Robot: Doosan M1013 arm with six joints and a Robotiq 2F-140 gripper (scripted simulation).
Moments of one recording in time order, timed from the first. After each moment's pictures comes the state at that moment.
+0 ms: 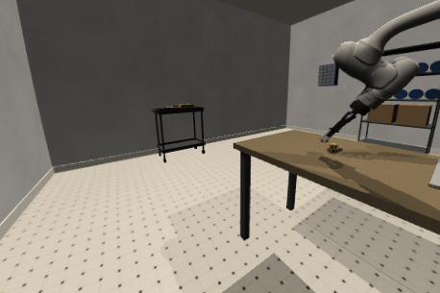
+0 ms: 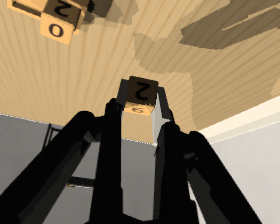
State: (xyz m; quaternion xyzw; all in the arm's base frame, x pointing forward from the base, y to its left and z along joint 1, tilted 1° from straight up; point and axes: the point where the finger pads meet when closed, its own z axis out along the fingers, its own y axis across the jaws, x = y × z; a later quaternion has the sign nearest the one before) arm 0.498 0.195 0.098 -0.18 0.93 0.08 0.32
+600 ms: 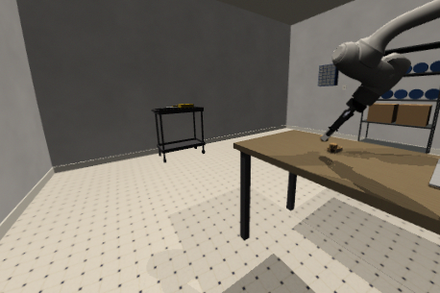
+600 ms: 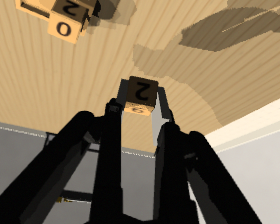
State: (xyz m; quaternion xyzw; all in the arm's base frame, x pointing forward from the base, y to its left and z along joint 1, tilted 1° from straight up) arm 0.504 0.191 0.102 -0.18 0.94 0.08 0.28
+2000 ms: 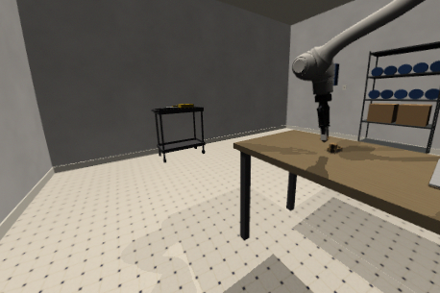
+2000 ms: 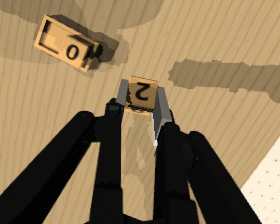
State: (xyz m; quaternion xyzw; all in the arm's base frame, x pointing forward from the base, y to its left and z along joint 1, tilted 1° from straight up) arm 0.518 0.197 0.106 -0.18 0.98 -0.01 -0.05
